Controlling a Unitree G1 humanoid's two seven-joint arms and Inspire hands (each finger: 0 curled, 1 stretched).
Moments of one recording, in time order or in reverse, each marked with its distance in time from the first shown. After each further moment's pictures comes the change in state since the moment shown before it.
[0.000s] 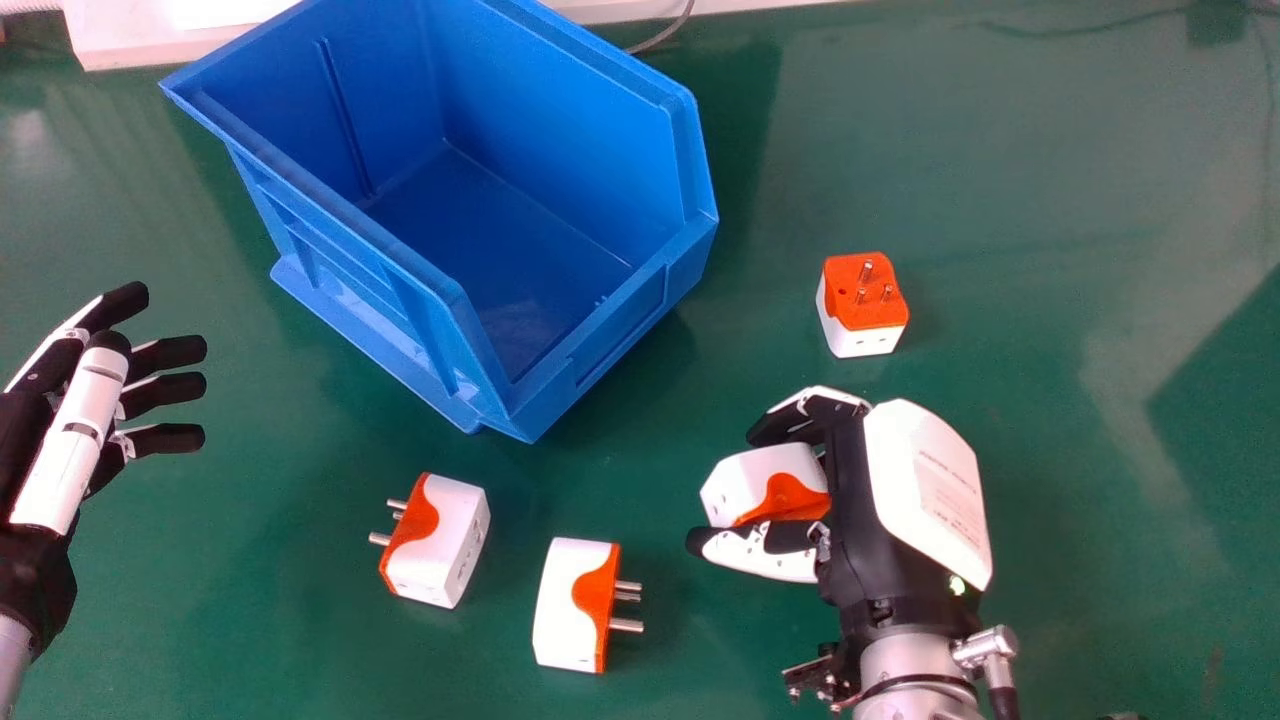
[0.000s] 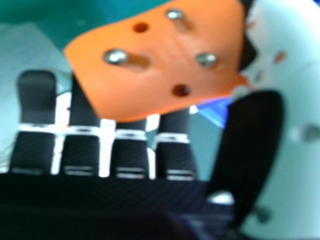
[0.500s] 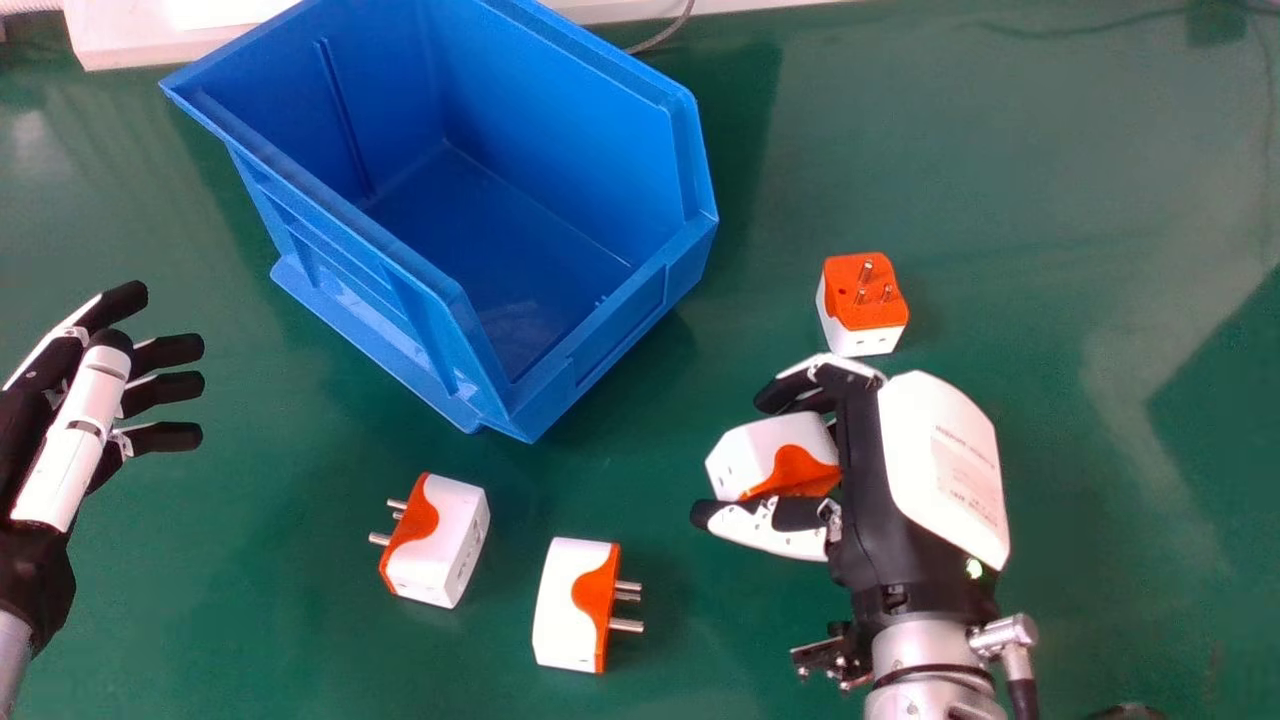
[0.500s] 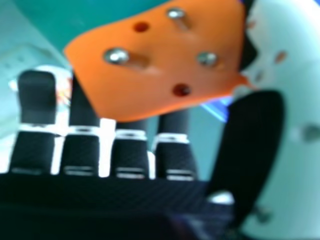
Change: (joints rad) left arm -0.007 0.000 -0.004 0.000 0.010 0.009 0.016; right arm -0.009 -0.021 0.004 -0.079 -0.038 -0.004 0.007
